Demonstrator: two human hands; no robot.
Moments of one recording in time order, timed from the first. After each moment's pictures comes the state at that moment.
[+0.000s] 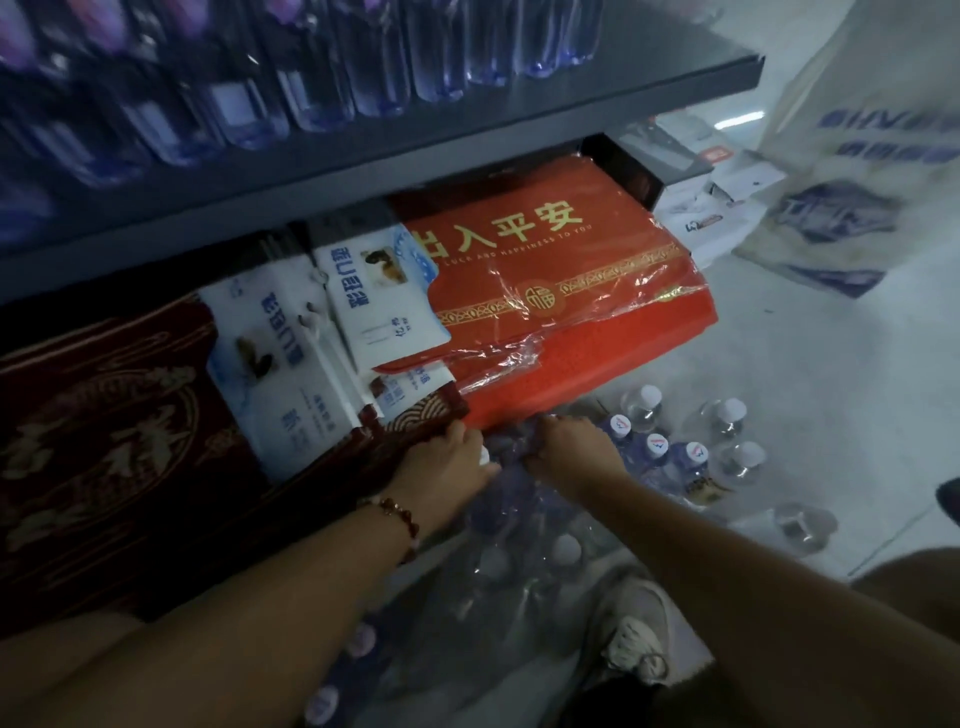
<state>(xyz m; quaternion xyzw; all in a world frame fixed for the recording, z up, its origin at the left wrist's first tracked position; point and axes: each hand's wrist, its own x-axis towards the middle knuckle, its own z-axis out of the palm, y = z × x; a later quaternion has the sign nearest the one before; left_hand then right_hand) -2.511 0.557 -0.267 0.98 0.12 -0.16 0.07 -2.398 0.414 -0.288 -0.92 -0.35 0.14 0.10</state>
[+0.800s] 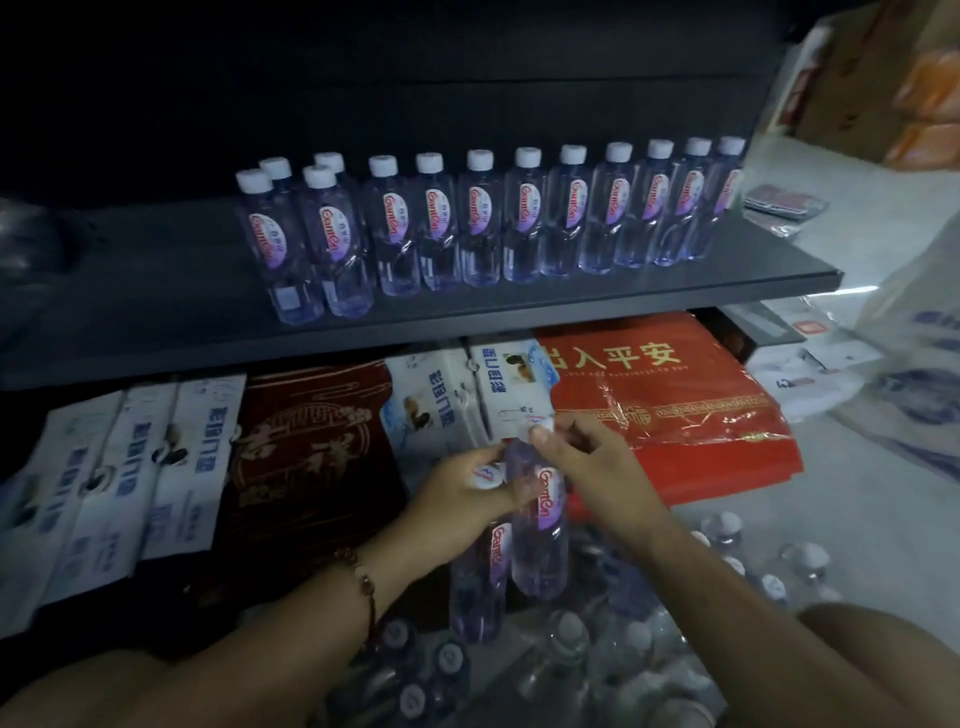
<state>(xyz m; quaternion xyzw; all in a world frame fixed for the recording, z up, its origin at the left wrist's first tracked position) -2.656 0.568 -0.087 0.70 0.25 0.14 0.65 -2.520 0.460 -0.079 -0.65 -0.32 0.31 0.61</state>
